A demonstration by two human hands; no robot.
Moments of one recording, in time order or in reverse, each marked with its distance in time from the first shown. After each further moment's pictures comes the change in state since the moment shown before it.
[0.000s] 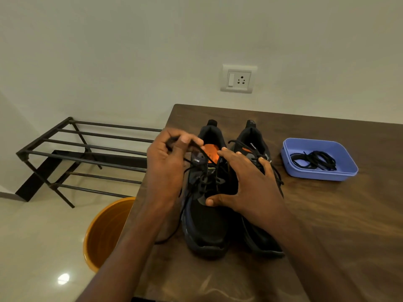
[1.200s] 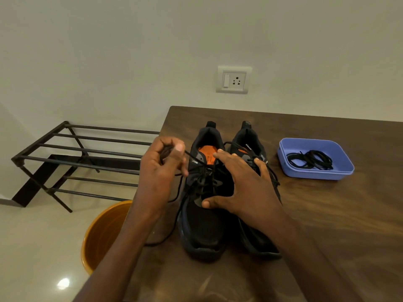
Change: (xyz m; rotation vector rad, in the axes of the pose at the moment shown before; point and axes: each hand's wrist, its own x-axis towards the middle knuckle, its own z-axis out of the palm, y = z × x) left_hand -0.005 -0.007 -0.017 -0.033 -0.138 -0.044; right_hand 0.001 0.001 0.000 0.014 -0.003 0.003
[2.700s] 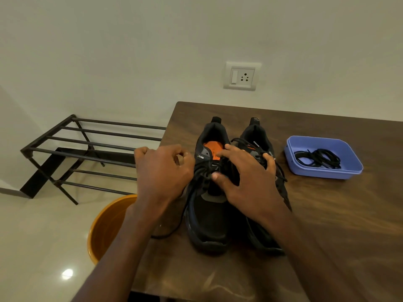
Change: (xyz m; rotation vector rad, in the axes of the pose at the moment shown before) left_hand 0.002 -0.008 -0.009 0.893 0.060 0.102; right_hand 0.003 -0.011 0.008 0.022 0.156 -0.001
